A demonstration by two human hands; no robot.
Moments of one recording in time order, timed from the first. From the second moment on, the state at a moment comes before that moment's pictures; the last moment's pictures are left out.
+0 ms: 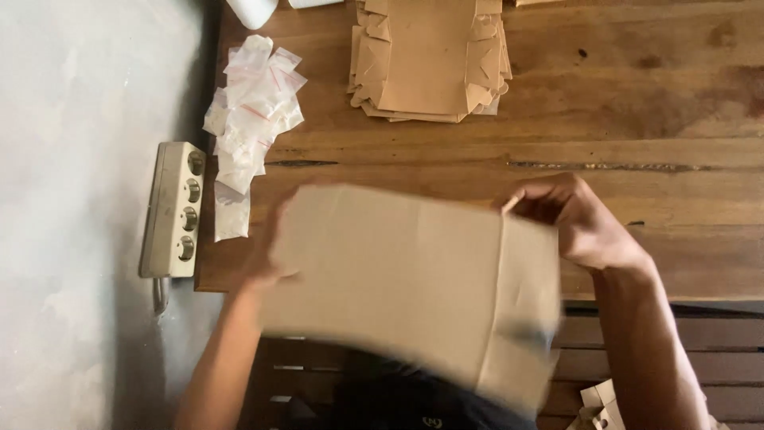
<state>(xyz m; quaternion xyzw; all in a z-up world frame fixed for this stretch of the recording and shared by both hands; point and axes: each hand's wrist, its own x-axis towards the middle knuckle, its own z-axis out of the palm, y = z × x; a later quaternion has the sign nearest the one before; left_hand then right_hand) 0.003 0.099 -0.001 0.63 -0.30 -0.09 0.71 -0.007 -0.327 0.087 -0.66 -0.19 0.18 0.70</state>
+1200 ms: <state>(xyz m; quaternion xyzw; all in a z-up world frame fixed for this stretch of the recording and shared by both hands) 0.119 -0.060 0.025 0.88 -0.41 -0.08 0.22 0.118 -0.286 0.078 -0.92 -0.22 0.22 0.24</state>
